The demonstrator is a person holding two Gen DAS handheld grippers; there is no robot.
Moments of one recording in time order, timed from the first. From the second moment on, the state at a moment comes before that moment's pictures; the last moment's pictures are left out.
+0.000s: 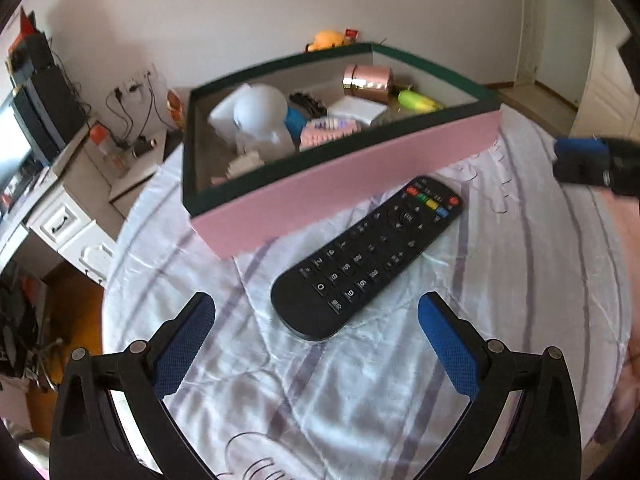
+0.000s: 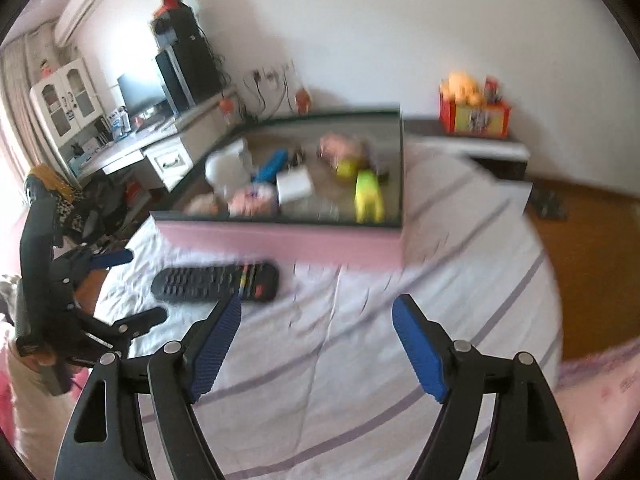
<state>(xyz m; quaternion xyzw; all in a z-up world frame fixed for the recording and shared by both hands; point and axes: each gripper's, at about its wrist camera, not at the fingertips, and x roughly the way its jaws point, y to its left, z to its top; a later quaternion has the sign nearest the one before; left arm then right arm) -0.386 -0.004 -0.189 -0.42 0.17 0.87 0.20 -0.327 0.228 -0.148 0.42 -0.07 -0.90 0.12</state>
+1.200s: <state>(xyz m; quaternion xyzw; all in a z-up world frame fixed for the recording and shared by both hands) -0.325 0.050 -0.204 -0.40 0.18 0.87 0.20 -0.330 0.201 -0.186 0.44 -0.14 -0.88 0.14</state>
